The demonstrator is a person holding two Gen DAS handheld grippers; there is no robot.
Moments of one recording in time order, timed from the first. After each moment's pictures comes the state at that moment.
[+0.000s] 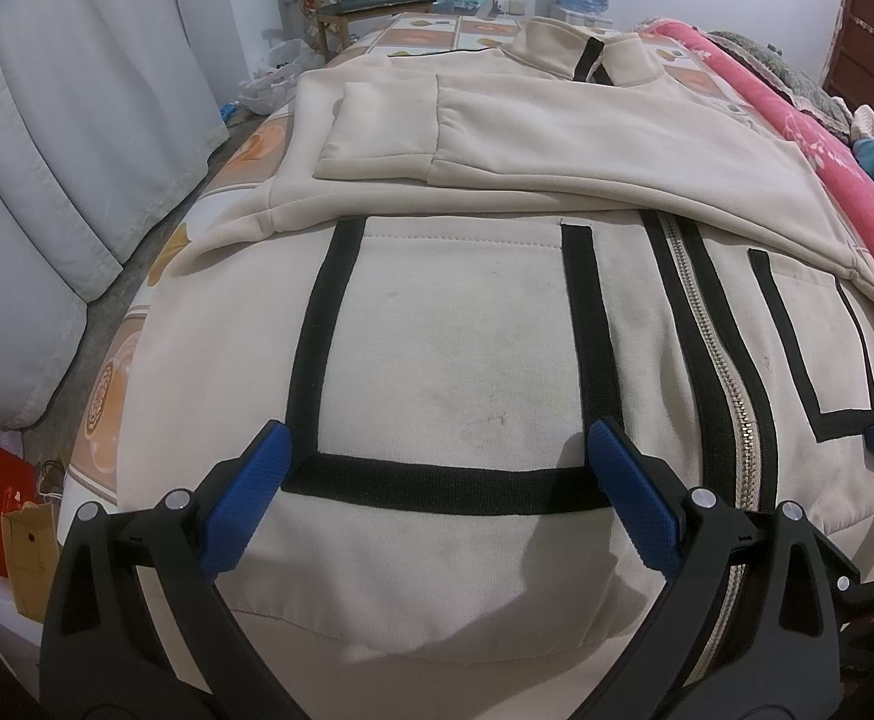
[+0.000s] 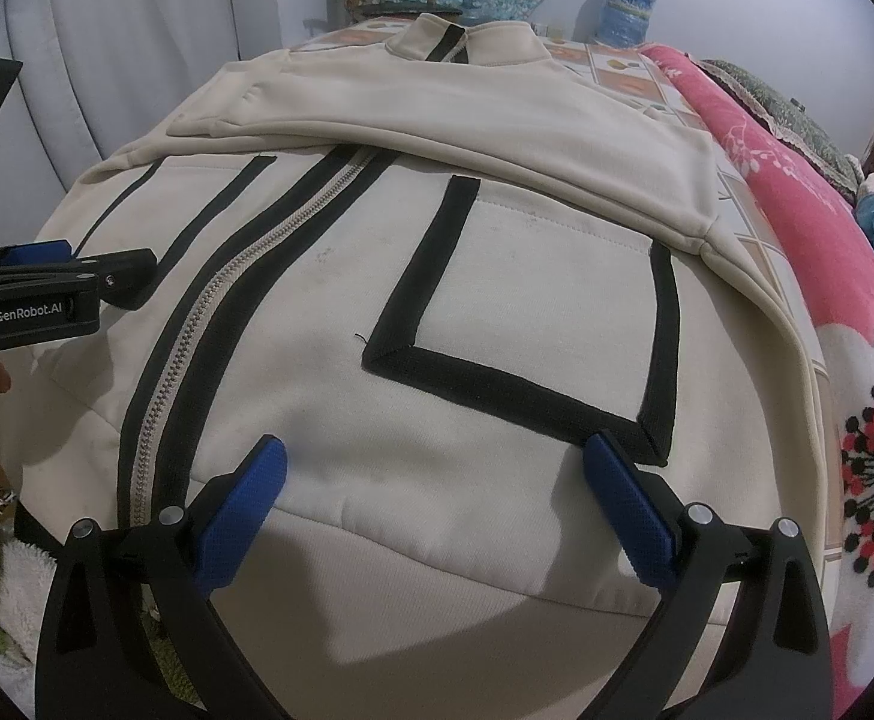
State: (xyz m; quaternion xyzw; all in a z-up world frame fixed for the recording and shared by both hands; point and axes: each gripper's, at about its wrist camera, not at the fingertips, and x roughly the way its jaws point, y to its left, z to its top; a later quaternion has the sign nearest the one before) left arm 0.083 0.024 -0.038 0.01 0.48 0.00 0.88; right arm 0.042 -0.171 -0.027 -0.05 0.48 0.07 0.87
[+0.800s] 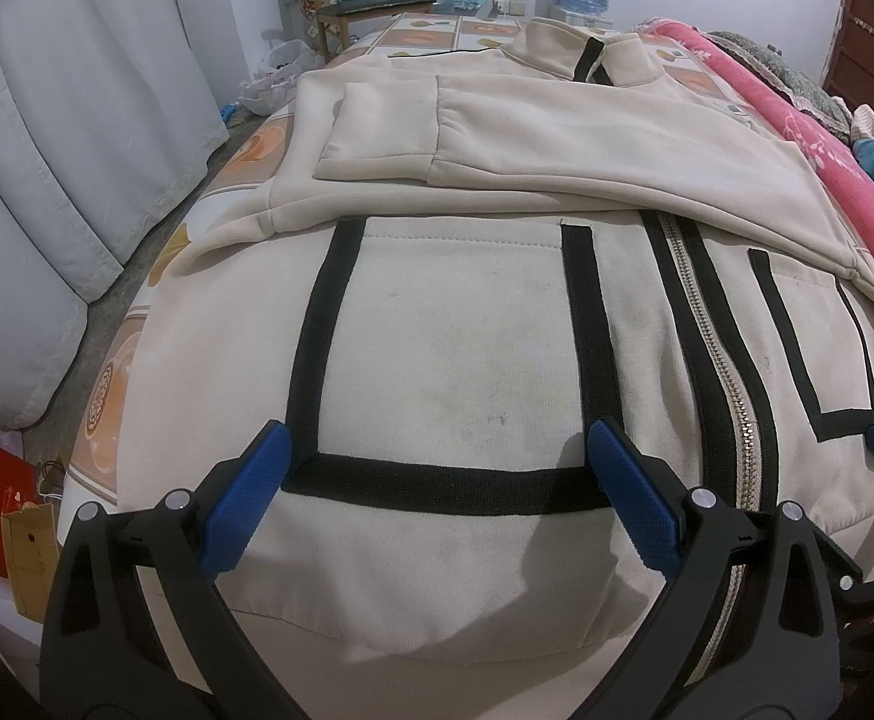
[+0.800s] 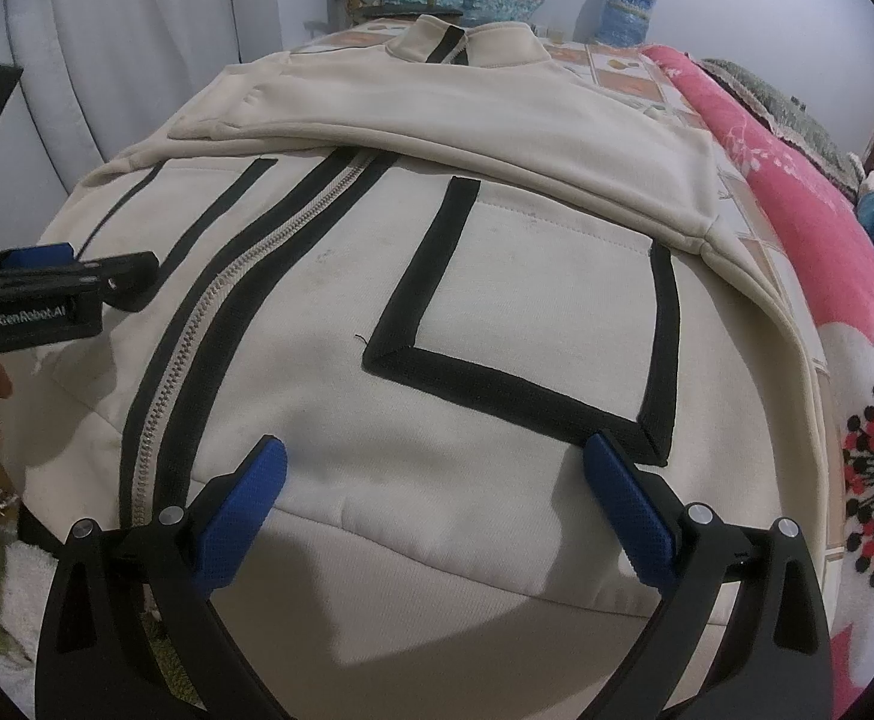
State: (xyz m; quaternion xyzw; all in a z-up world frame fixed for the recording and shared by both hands) left arm 0.083 0.024 -0.038 0.01 0.48 0.00 0.88; right arm 0.042 -0.174 -0.025 -0.04 0.48 0.07 0.87
